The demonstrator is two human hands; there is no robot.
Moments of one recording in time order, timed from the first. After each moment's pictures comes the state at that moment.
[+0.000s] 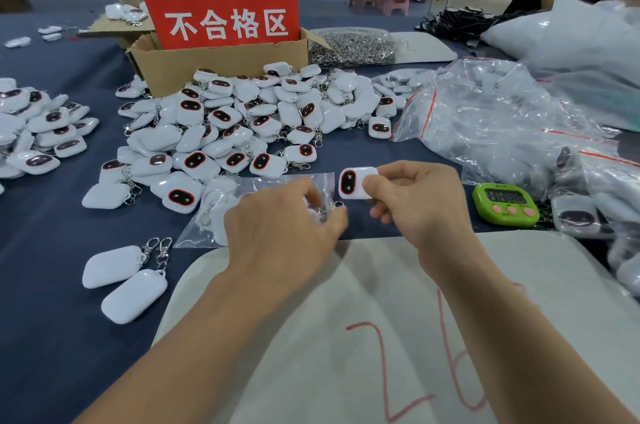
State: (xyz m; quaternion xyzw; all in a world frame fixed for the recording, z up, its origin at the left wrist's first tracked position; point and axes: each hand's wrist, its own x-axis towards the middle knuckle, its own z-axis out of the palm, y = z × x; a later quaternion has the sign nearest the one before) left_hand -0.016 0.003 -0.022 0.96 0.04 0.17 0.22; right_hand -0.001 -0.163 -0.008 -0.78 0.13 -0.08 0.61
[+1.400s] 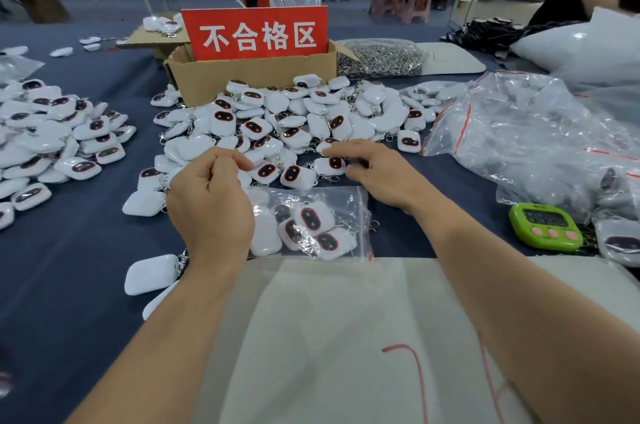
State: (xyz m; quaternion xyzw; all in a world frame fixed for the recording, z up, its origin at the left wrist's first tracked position) left_hand 0.013 0.079 -0.006 0.72 0.16 0.36 0.56; right_hand 0.111 -0.135 -0.021 -0.90 -0.19 0.04 0.39
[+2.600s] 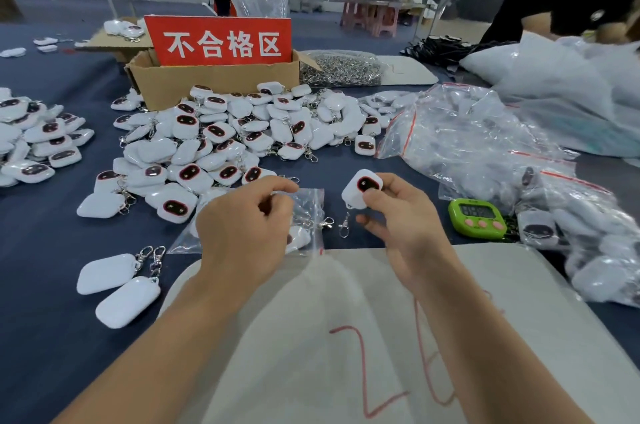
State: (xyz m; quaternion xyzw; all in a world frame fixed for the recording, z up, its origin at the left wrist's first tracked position) left_hand -0.023 0.023 -0.009 0.87 0.01 0.25 0.42; right_hand -0.008 -0.165 -0.006 -0.64 0.11 -0.01 0.76
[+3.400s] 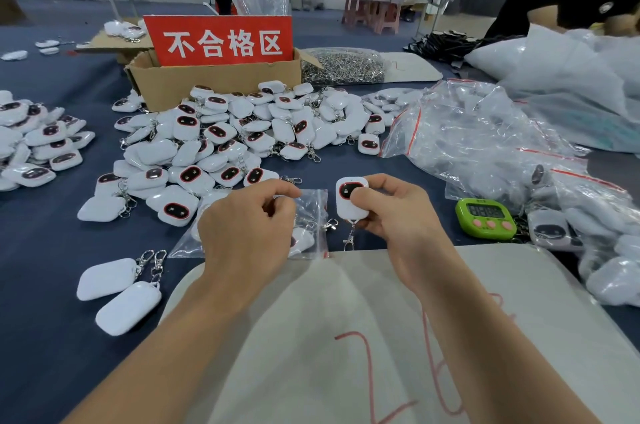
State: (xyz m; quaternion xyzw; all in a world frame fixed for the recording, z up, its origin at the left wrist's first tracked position) left_hand -0.020 0.020 -0.008 0.89 0.04 0.19 0.42; right_hand -0.006 -0.157 -0.002 -0.68 0.10 0.00 0.72
